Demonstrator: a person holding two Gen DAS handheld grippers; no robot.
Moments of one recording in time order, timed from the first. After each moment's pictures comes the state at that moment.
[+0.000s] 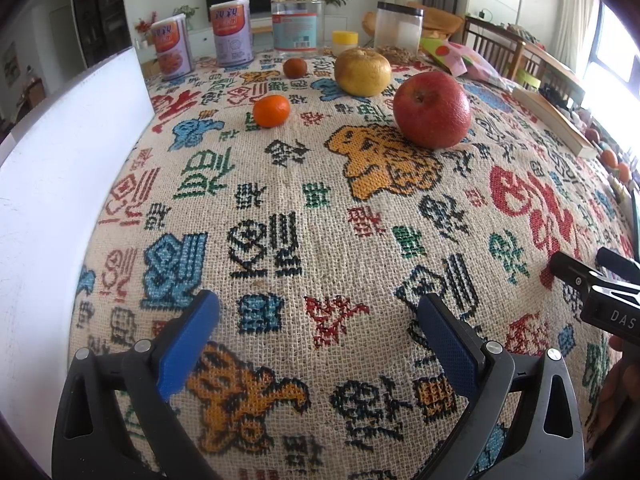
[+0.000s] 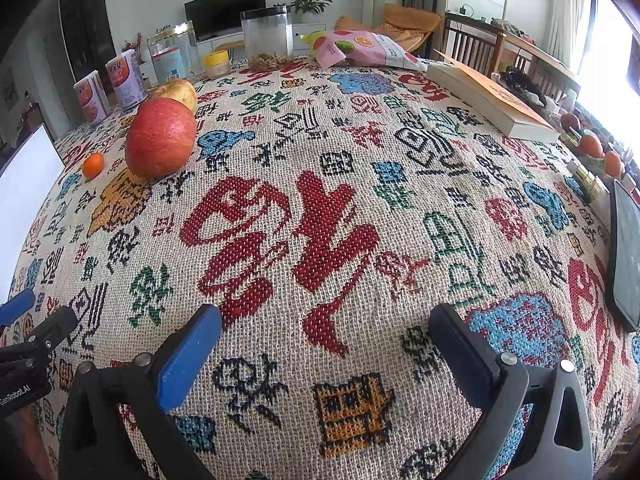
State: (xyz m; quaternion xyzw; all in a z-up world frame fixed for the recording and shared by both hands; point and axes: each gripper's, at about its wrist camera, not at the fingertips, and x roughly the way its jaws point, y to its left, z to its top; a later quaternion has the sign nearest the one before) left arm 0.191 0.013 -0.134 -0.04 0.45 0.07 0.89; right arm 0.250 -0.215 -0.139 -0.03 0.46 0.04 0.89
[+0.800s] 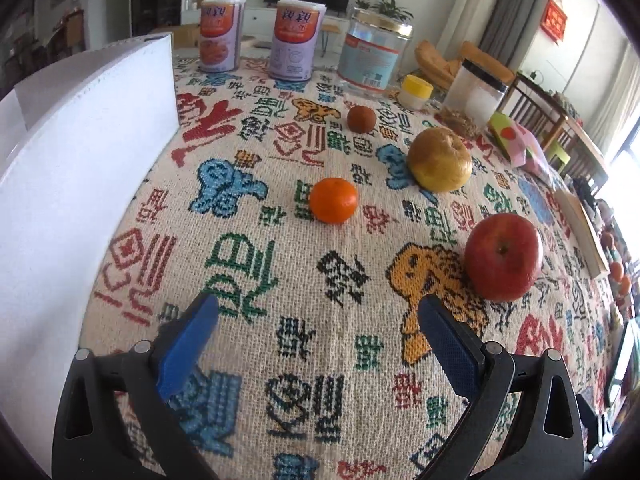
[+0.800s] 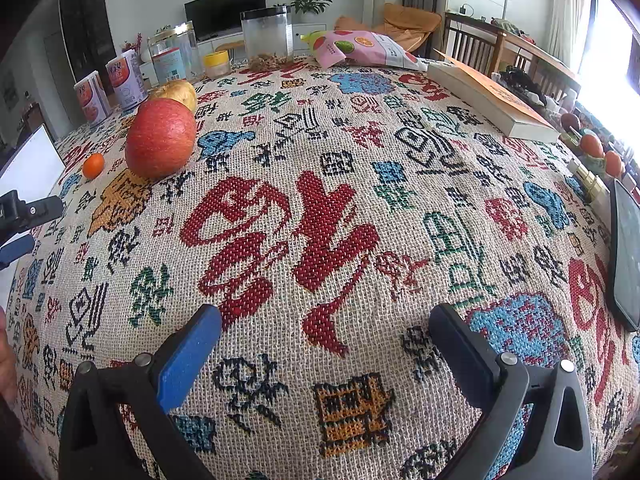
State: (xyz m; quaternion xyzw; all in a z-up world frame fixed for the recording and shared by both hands) left arm 0.276 0.080 -0.118 -0.16 0.44 0.12 0.88; right arm 0.250 -0.216 -0.139 -0.03 0.46 0.04 0.89
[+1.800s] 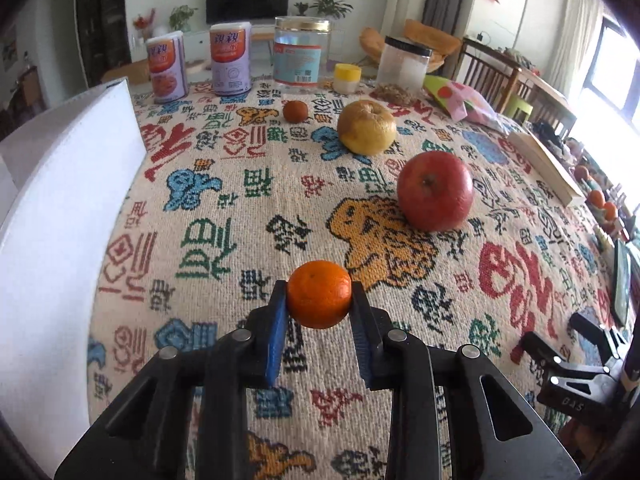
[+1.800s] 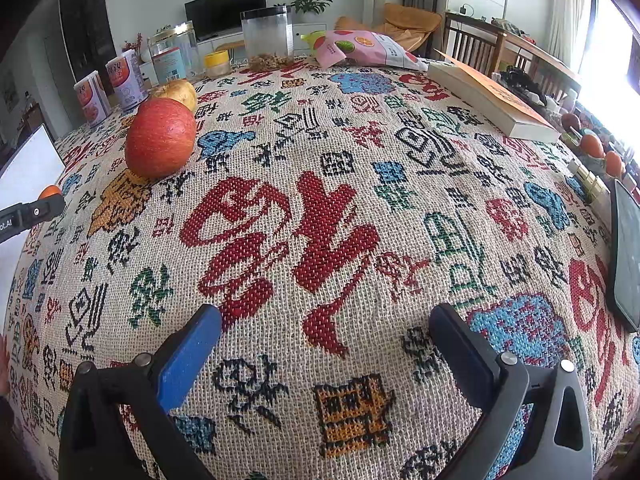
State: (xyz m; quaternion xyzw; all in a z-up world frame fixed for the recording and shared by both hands) left arm 0.217 0.037 -0.098 -0.08 0.44 0.04 0.89; right arm 0.250 -0.216 -0.139 -0.03 0.46 0.04 0.89
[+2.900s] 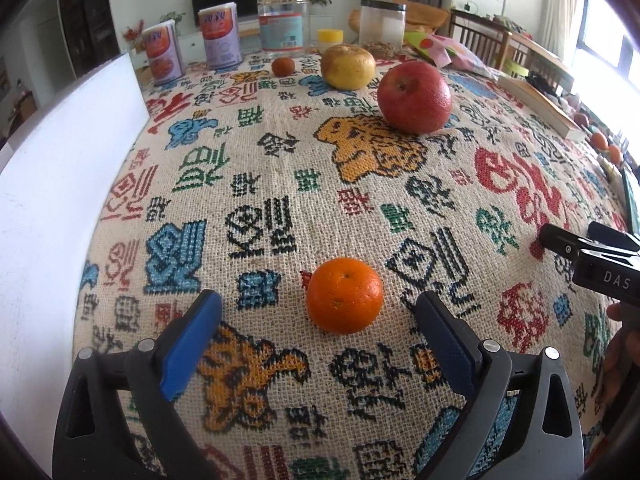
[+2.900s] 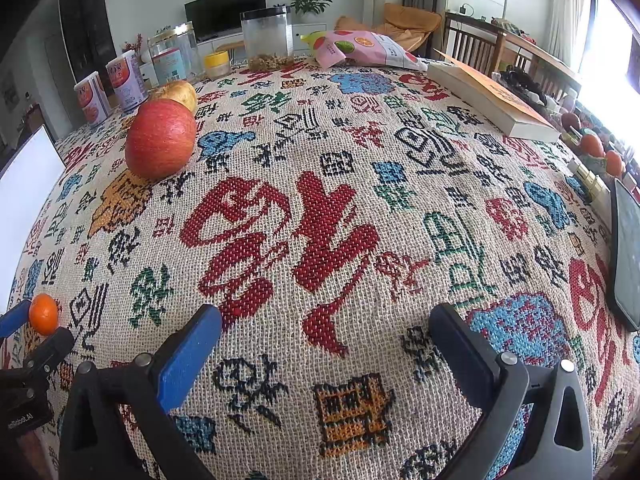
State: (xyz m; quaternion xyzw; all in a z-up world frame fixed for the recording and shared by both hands) left arm 0.178 0.015 -0.134 -0.03 0.45 0.05 0.89; right arm 0.250 -0.216 -0.139 -0.03 0.46 0.04 0.89
